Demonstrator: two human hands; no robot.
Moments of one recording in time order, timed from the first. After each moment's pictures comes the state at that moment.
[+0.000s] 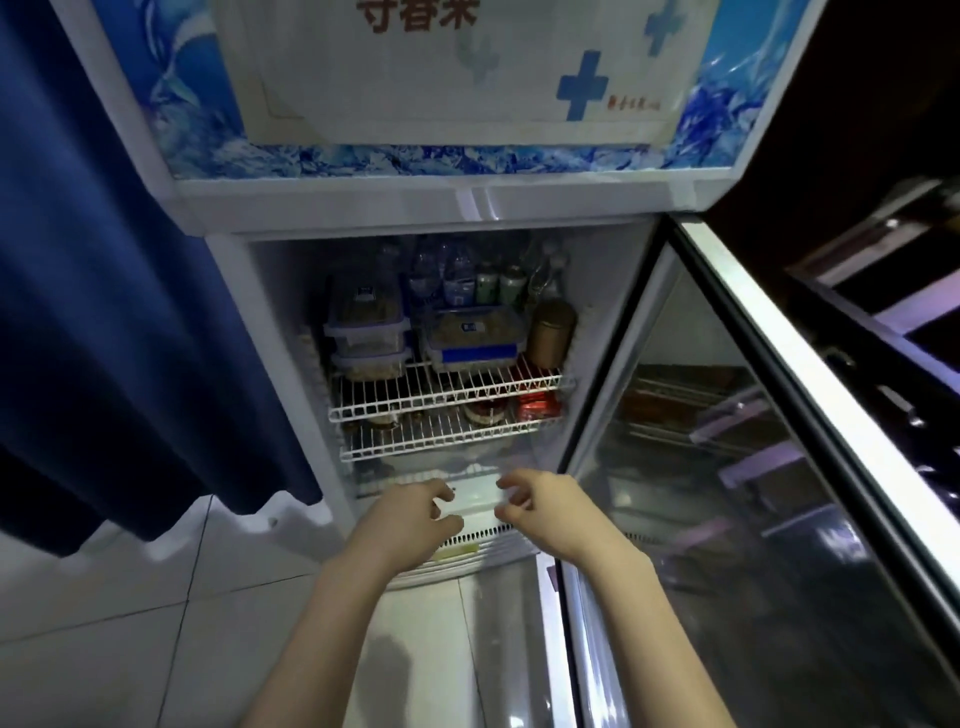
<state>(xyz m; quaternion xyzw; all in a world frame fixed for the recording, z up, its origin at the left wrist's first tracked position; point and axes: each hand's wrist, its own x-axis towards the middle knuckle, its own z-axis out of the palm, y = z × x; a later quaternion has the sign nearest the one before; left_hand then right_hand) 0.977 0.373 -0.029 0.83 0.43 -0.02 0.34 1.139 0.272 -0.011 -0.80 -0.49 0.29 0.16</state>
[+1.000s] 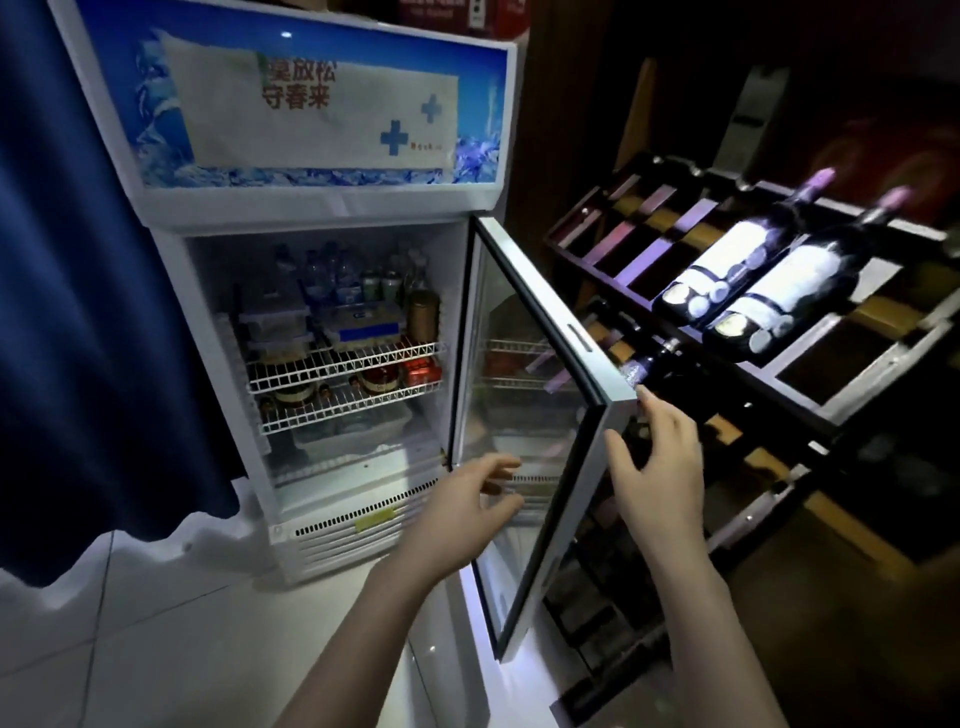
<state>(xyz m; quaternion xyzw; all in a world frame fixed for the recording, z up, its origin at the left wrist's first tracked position) 0.924 0.059 0.048 0.85 0.19 0.15 0.47 1.050 -0.090 0.090 -0.85 -0.25 -0.11 0.44</state>
